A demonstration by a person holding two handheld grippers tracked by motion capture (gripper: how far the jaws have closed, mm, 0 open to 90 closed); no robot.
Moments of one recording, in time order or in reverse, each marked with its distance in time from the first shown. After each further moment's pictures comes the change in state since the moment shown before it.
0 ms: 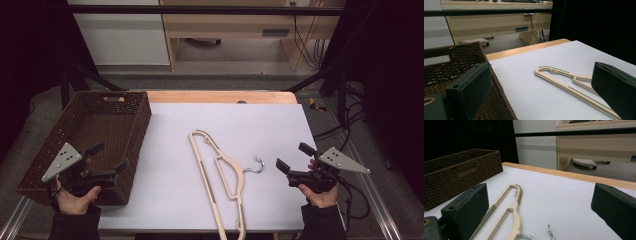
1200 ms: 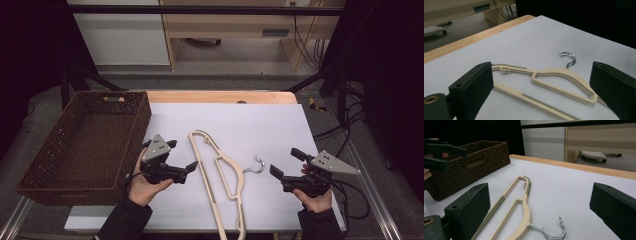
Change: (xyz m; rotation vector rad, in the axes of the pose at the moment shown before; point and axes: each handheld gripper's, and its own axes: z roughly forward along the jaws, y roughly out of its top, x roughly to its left) left arm -0.104 0.004 0.135 0.212 -0.239 0.124; right arm 0.011 -0.008 0.006 0.050 0.047 0.011
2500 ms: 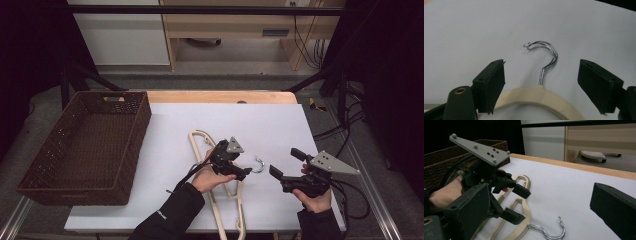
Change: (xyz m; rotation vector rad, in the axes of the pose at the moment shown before) left arm -0.057 0.003 0.170 0.275 -0.179 0.108; right arm 0.001 -0.001 0.001 0.011 0.003 -0.012
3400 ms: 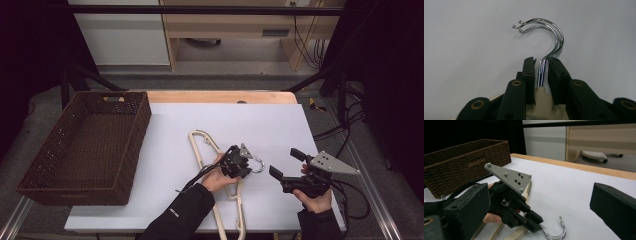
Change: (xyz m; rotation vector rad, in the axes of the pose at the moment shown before) left arm -0.001 -0.009 0.042 0.134 -0.027 0.028; right arm 0.000 0.000 0.000 0.001 0.007 -0.006
